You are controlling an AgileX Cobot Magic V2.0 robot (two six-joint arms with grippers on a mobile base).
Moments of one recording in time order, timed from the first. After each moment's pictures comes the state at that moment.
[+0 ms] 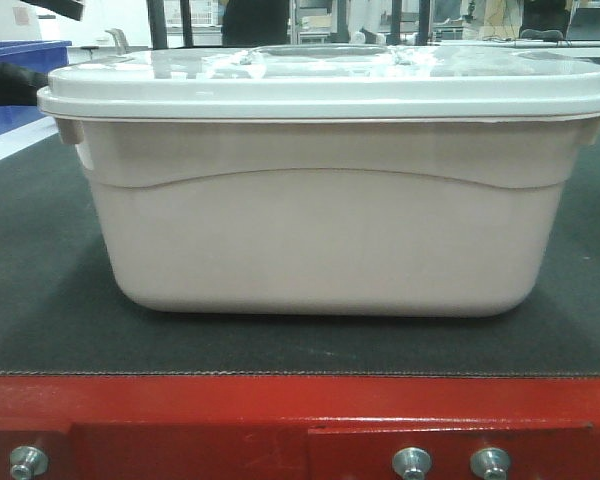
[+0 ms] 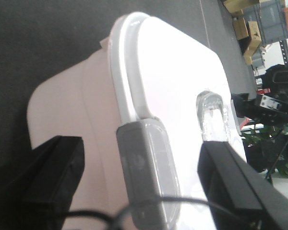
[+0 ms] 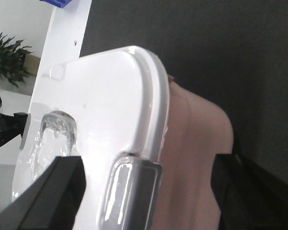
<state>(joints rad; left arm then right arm) 0.13 1.70 -1.17 -1.35 1.19 0.87 -0.33 1.64 -1.18 1.21 1.19 -0.75</state>
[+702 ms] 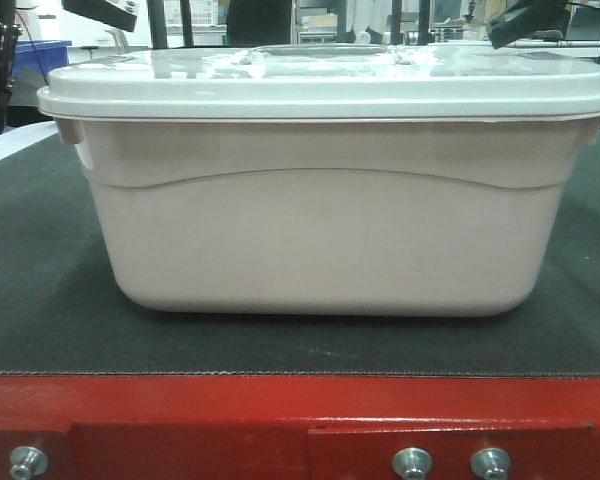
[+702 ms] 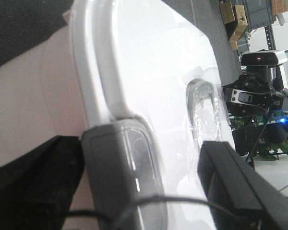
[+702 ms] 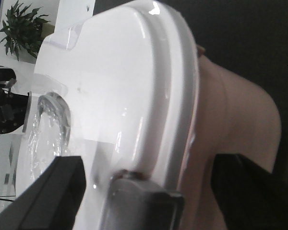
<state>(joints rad) 0.04 1.74 -1.17 -1.39 1.18 0.87 -0.21 1.73 -1.17 1.26 1.19 -0.77</state>
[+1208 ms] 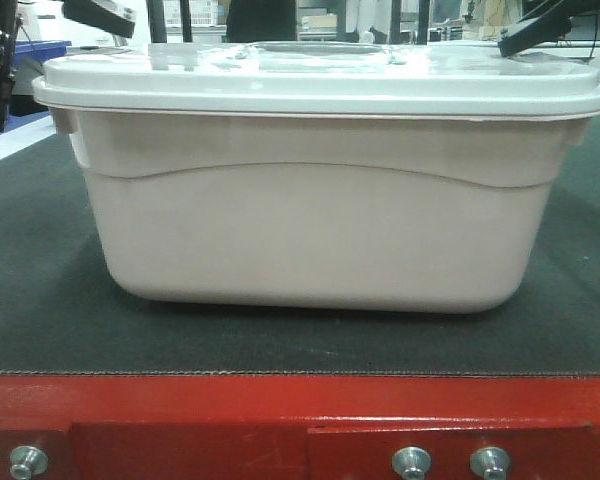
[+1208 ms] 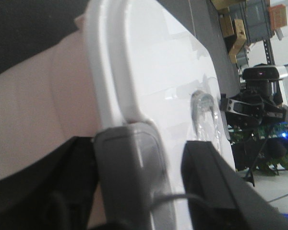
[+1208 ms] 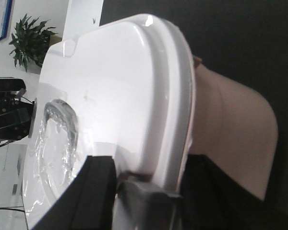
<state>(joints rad) 0.03 1.75 -1.17 -1.43 1.15 0.87 -0.22 1.73 -1.17 1.30 1.18 -0.77</state>
